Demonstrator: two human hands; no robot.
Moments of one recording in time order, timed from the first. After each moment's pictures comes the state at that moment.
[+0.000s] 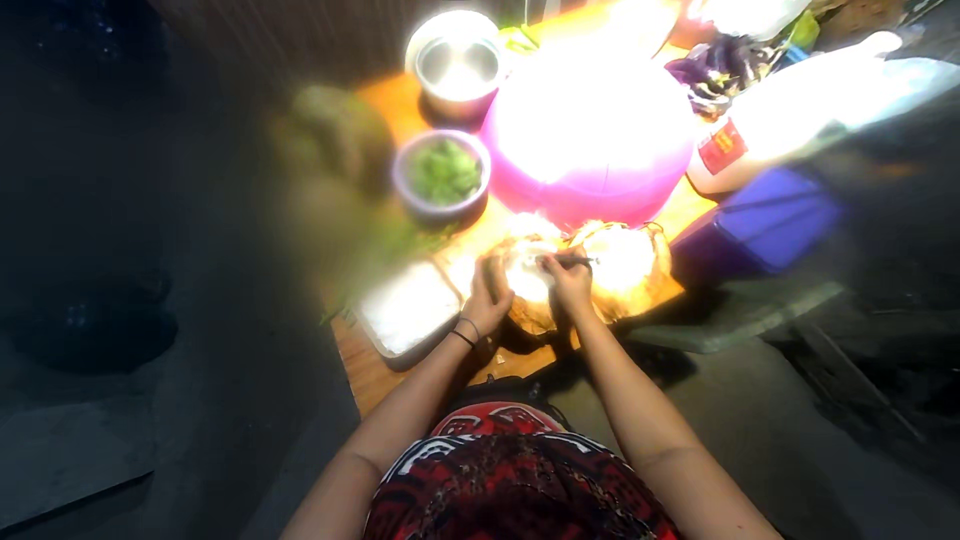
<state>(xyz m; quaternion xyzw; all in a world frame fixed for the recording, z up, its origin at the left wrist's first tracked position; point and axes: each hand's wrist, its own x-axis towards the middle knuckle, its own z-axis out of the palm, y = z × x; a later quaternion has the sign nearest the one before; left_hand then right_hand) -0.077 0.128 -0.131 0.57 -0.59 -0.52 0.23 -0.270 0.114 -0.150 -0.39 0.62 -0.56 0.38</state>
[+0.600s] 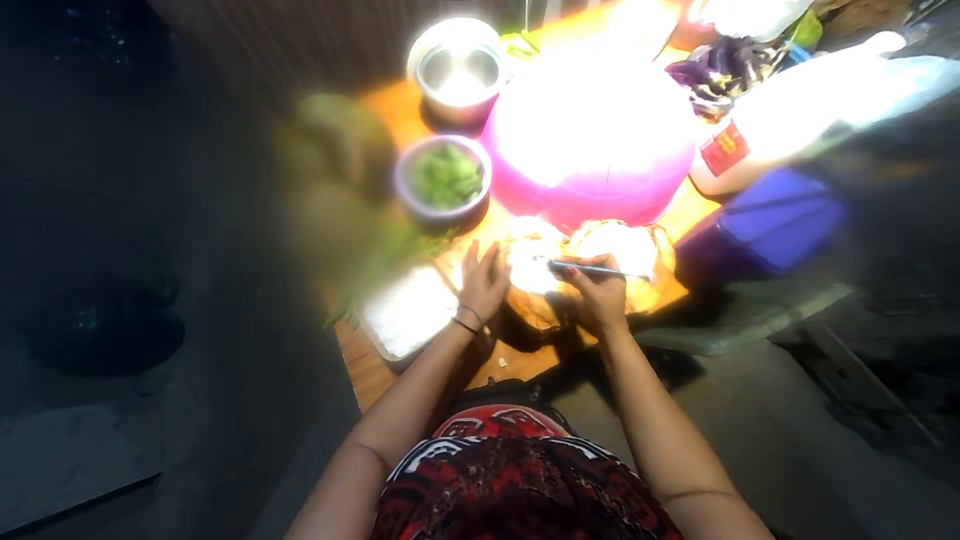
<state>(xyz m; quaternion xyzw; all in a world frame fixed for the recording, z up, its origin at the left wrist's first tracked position) -0.078 0.104 -0.115 0.55 -0.64 -0.42 0.32 -0.284 0.148 -0.105 -0.42 0.46 -0.66 0.43</state>
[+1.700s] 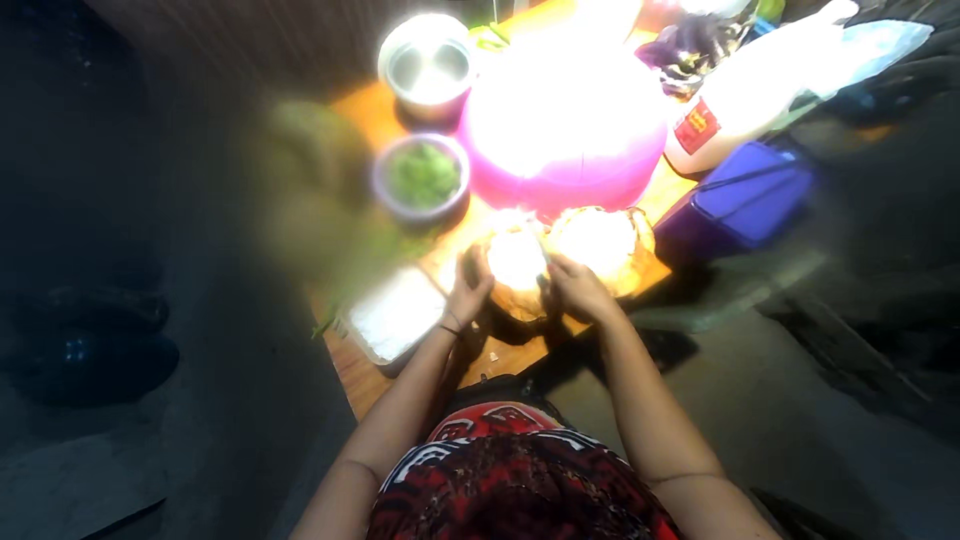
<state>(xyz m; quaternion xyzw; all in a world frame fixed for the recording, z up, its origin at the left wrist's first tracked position) -0.078 0.112 -0.132 0.58 -0.48 -0.61 0.25 -0.299 0.149 -0.072 -0.49 0.71 -0.22 0.46</state>
